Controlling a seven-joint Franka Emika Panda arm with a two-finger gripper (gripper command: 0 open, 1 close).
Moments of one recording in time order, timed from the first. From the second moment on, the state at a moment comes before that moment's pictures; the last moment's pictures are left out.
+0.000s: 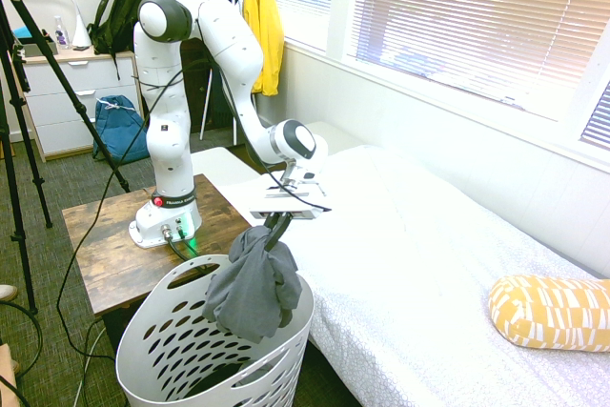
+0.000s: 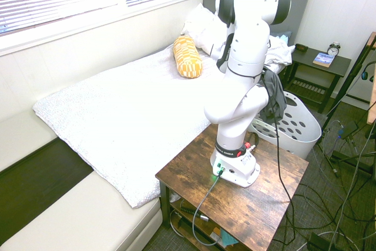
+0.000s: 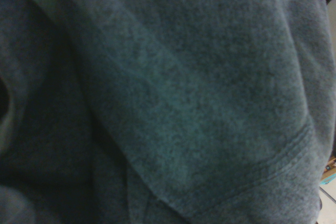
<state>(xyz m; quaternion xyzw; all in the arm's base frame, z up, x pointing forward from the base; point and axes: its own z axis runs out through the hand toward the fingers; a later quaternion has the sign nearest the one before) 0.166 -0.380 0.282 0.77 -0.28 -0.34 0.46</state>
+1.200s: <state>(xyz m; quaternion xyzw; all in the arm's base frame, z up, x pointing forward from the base) 0.247 -0.353 0.265 0.83 -0.36 -0.12 0.41</state>
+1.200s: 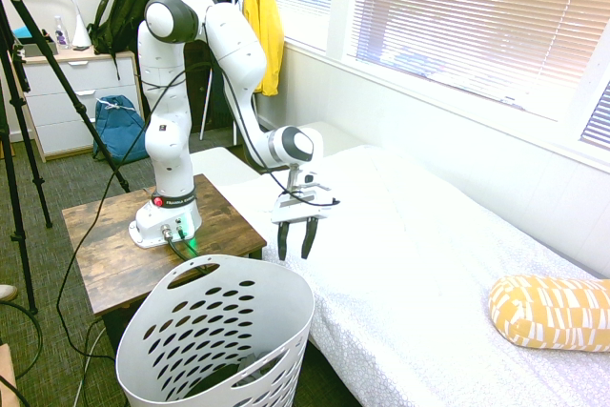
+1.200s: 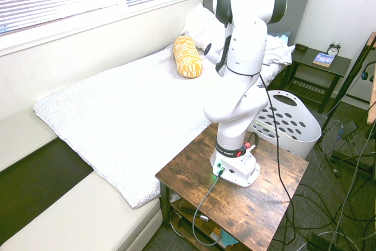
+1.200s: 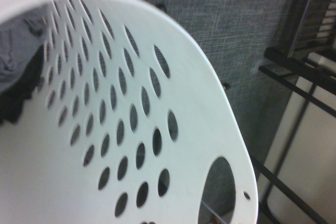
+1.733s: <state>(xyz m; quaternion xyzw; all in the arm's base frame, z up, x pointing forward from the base) 0.439 -0.196 0.410 0.88 -0.44 0.02 0.17</state>
